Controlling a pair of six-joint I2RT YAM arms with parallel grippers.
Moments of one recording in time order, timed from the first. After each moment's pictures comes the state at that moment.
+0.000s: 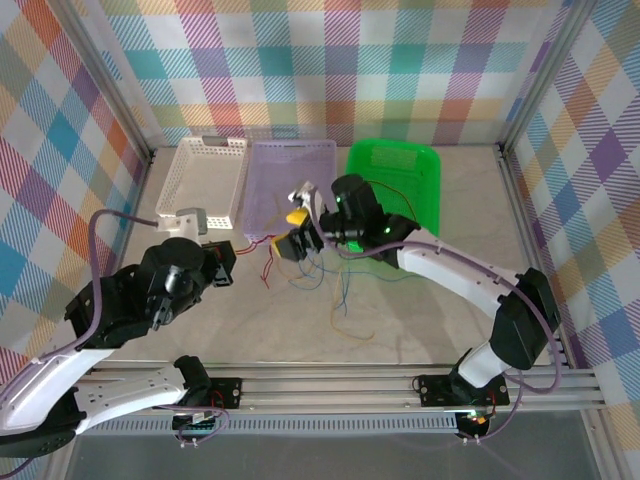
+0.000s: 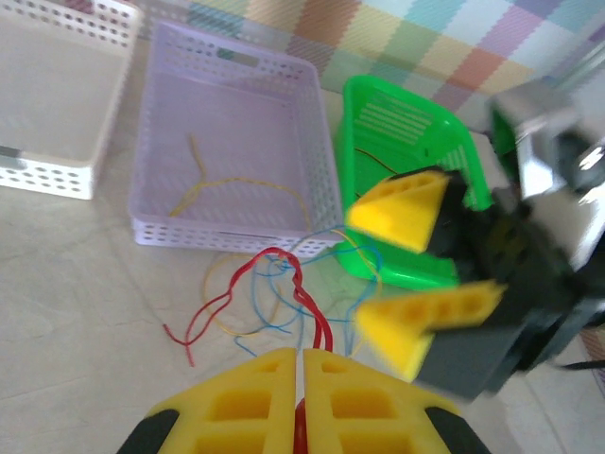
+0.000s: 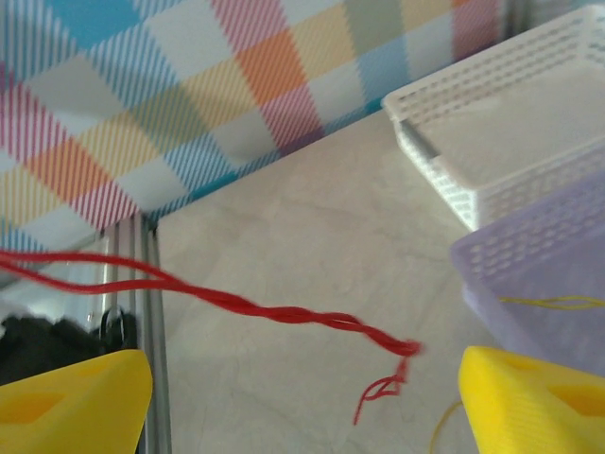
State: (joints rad) left arm -0.97 0.84 1.33 -1.08 -0.52 -0.79; right arm 0.85 1.54 1.26 -0.12 -0.50 0.07
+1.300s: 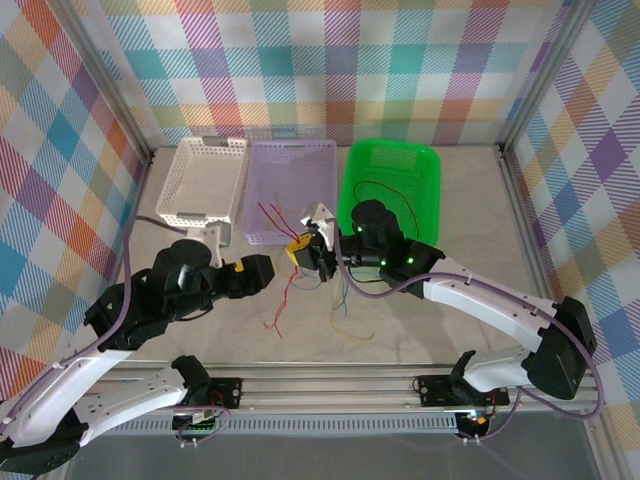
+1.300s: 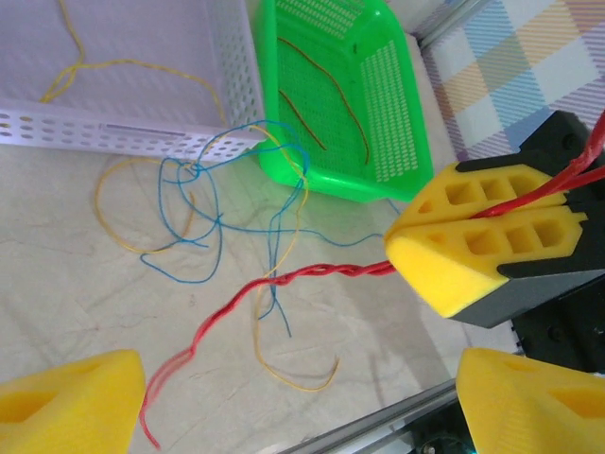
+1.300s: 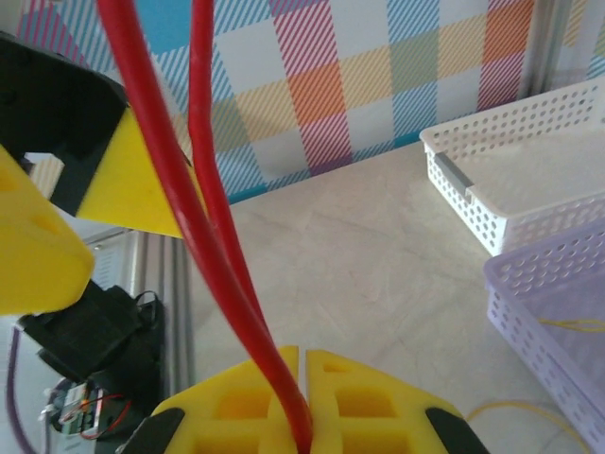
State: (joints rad) left arm -0.84 0.73 1.11 -0.92 -0.13 -0.81; right arm 0.90 1.31 1.07 -0.06 -0.46 0.07
